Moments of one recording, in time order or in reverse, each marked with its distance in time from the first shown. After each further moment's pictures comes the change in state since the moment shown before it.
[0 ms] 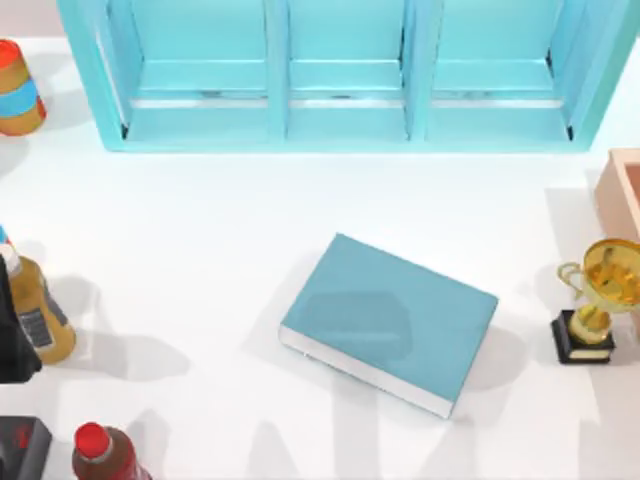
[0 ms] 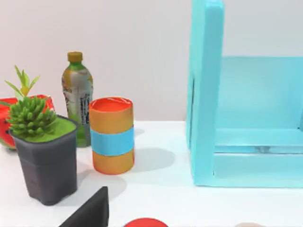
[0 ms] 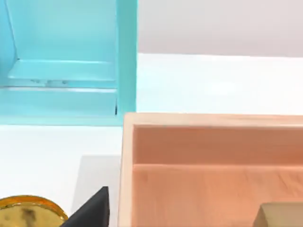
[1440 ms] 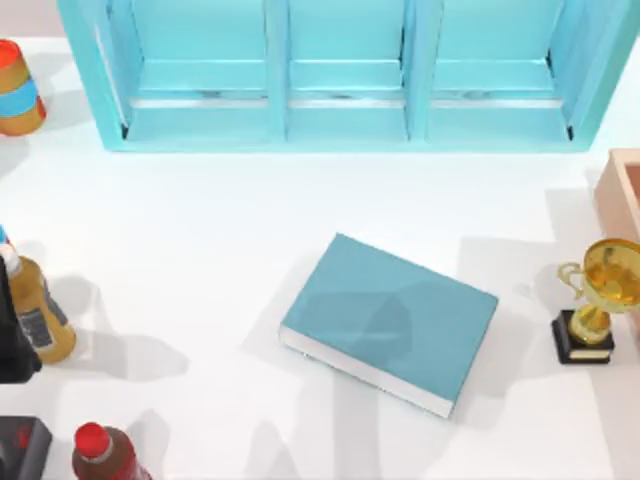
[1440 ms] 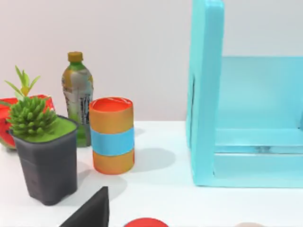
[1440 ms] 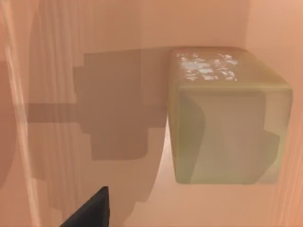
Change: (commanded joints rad) left arm 0.000 0.000 0.000 0.000 0.000 0.000; right arm -0.237 1.554 1.292 -1.056 -0.003 -0.230
